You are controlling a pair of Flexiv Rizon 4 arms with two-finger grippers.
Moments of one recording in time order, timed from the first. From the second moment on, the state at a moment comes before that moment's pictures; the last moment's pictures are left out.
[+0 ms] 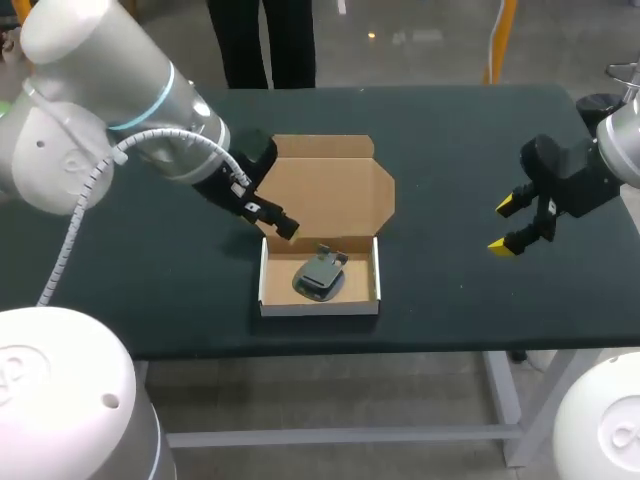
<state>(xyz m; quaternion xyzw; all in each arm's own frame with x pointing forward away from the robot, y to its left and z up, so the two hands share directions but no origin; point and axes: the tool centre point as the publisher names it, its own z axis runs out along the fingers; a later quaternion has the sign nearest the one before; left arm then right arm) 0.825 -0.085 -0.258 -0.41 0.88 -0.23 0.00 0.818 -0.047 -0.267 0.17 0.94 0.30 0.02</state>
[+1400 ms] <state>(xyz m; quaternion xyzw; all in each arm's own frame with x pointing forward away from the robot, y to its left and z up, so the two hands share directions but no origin) 0.934 -0.018 -0.273 -0.24 0.91 -0.35 -0.04 0.849 -0.024 -0.241 0.08 0.96 0.28 -0.01</state>
